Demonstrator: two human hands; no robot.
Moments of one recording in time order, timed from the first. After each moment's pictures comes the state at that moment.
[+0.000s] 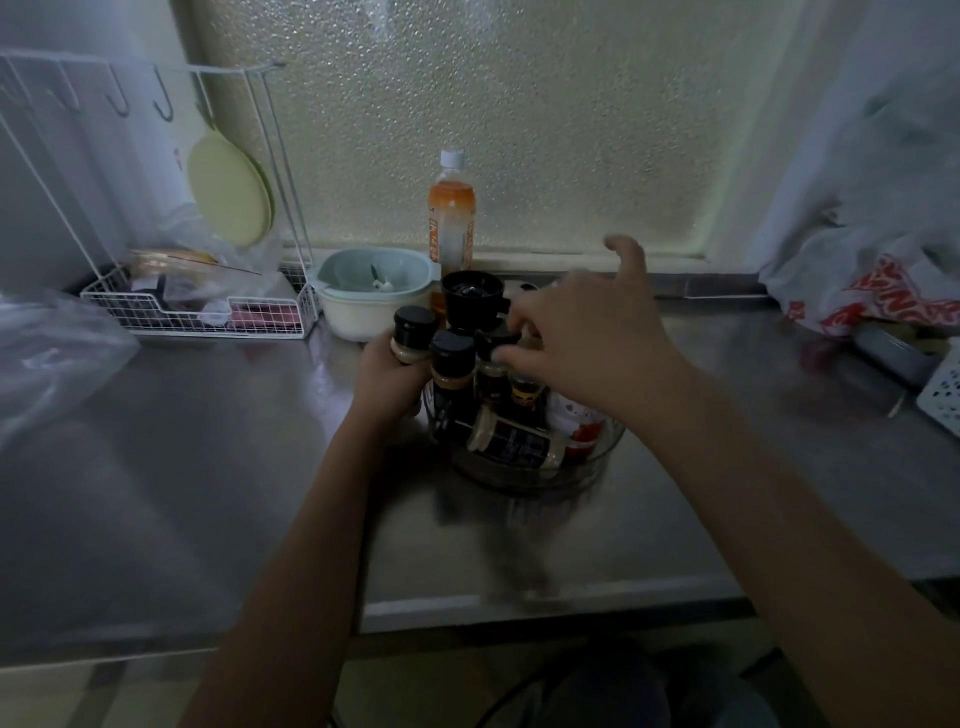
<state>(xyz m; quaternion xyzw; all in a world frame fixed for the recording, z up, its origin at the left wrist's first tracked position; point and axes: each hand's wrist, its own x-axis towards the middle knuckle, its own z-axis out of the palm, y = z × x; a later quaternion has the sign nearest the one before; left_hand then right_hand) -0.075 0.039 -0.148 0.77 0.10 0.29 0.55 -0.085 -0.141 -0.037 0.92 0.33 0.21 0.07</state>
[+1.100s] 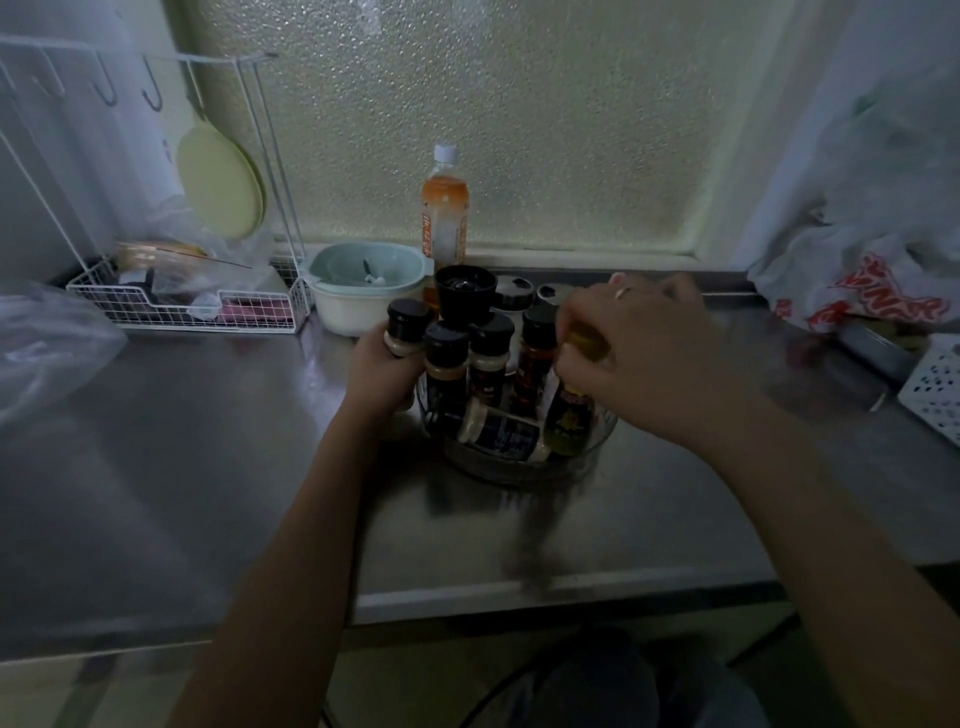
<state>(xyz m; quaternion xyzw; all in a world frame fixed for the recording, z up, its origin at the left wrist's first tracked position) -0.069 0.044 -0.153 0.76 0.09 0.28 0.58 -0.095 -0.185 -0.048 0.91 0.35 0.23 -0.08</state>
